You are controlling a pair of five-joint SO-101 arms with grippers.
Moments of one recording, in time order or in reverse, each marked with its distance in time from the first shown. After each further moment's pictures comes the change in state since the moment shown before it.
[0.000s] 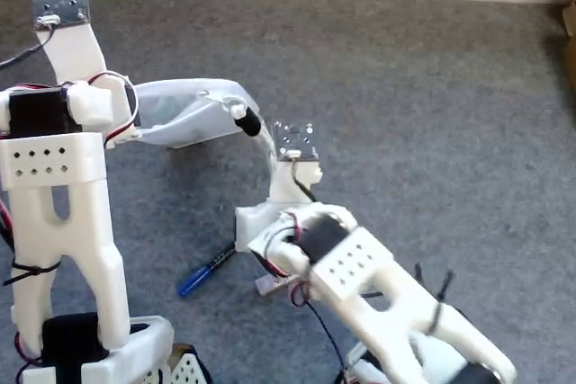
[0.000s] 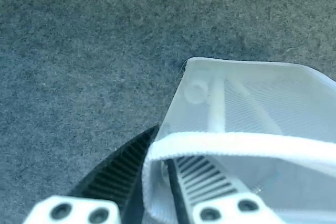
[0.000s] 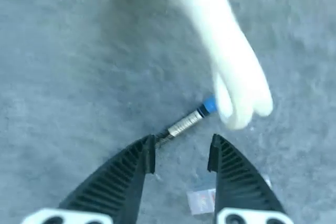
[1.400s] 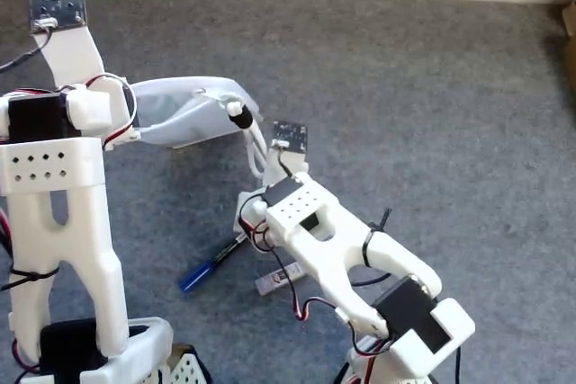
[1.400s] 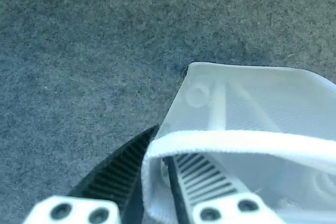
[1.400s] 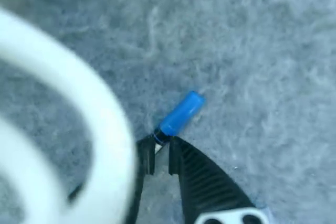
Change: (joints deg) left arm -0.3 -0.1 3.0 -2.9 0.0; right arm 6.2 32.5 -10.9 -6.6 -6.2
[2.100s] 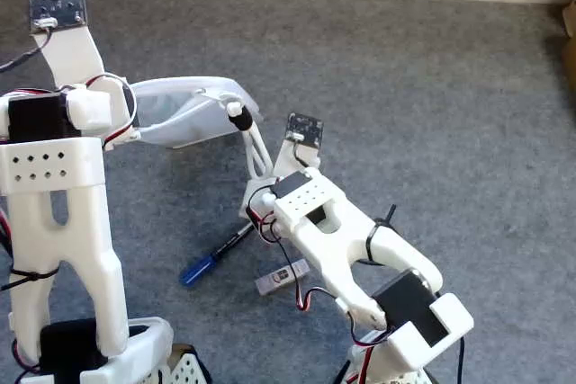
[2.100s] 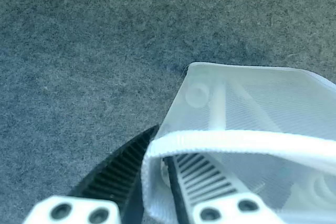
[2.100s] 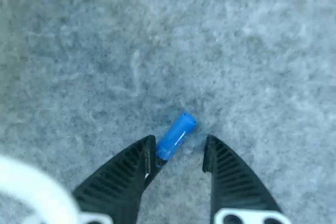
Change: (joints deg) left arm 0.0 0.0 0.0 0.0 0.0; right arm 2.5 1.2 -0.3 -4.6 -2.9
